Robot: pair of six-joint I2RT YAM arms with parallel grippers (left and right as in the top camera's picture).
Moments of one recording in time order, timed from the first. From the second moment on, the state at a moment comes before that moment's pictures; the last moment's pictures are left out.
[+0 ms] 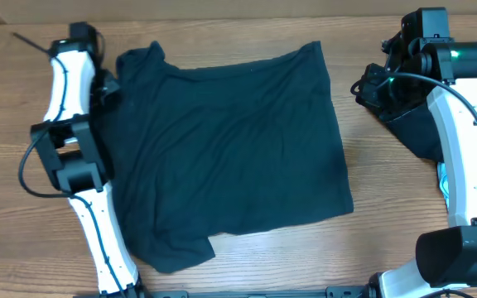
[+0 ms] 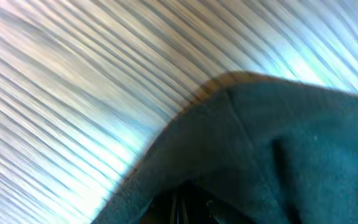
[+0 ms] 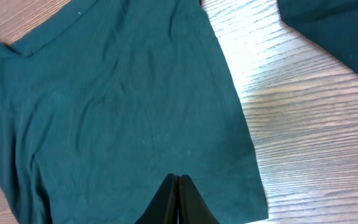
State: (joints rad) left arm 0.23 2.57 2.29 -1.16 -0.17 -0.48; right arm 0.01 1.73 1.80 -1.33 -0.23 0.33
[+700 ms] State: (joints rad) left arm -0.01 2.43 3.12 -1.66 -0.01 -0.19; right arm 0.13 2.11 1.44 -0.60 -0.12 0.39
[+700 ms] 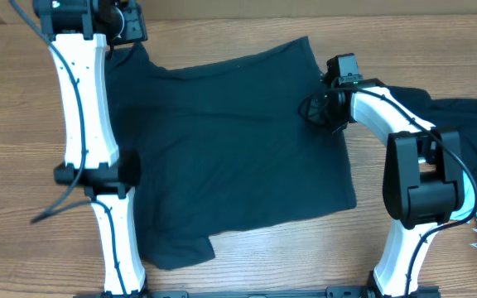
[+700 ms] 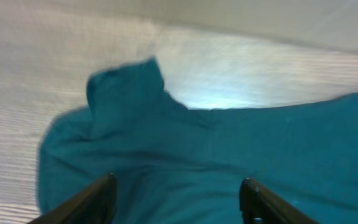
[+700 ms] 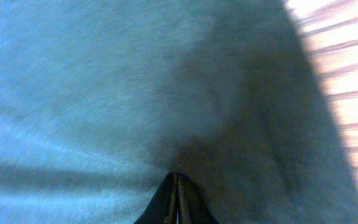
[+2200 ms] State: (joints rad) left arm 0.10 2.68 2.55 -1.11 0.08 -0.29; right arm -0.05 1.67 1.45 -0.97 -0.47 0.25
